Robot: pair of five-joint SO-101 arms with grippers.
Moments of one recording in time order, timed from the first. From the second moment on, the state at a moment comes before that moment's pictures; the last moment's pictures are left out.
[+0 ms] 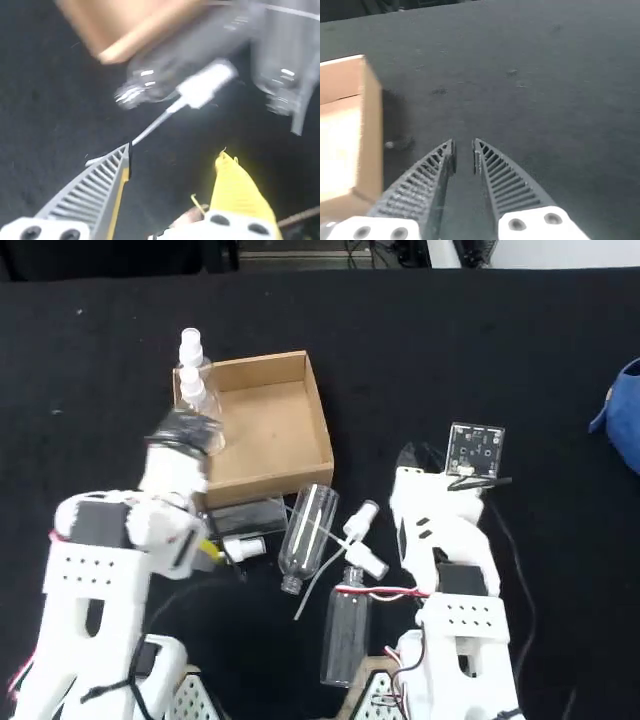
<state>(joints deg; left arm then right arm) 2.5 -49.7 41.8 86.6 -22.1 4.5 -60.9 83.9 13.5 -4.4</state>
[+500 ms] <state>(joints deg) 42.1 -38.7 38.4 76.9 0.3 34.0 -60.9 72.4 27.6 4.1</state>
